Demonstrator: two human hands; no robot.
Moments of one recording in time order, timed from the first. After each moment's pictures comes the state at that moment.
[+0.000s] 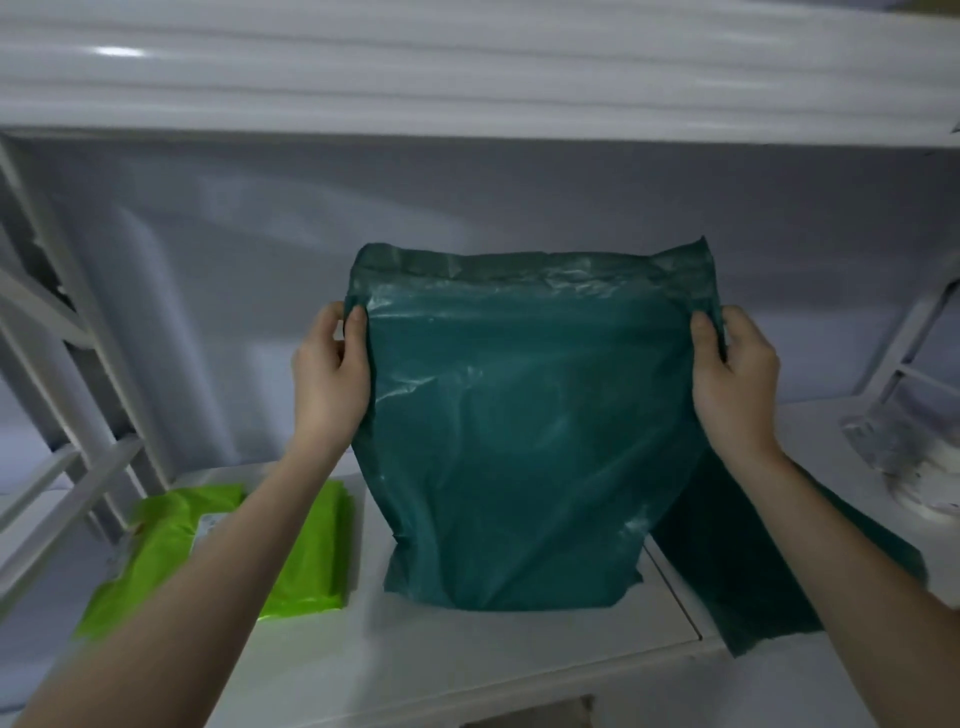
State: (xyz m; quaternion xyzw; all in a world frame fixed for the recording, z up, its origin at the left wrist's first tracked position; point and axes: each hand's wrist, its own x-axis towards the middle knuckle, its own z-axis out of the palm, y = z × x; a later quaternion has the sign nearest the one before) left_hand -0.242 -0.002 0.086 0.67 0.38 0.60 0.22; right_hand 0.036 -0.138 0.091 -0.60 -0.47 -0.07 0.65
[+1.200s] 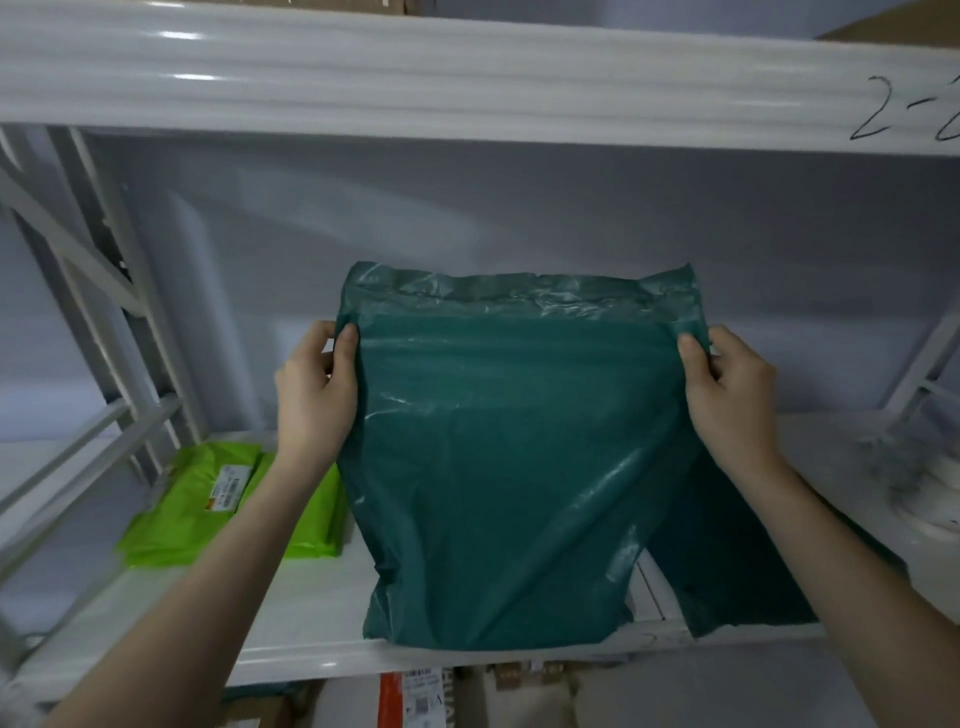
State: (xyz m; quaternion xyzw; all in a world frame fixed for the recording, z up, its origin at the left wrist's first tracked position) left_hand -0.247 -0.070 0.073 0.64 0.44 0.60 0.17; right_hand 0.064 -0.179 0.081 -0.62 -0.53 -0.09 0.57
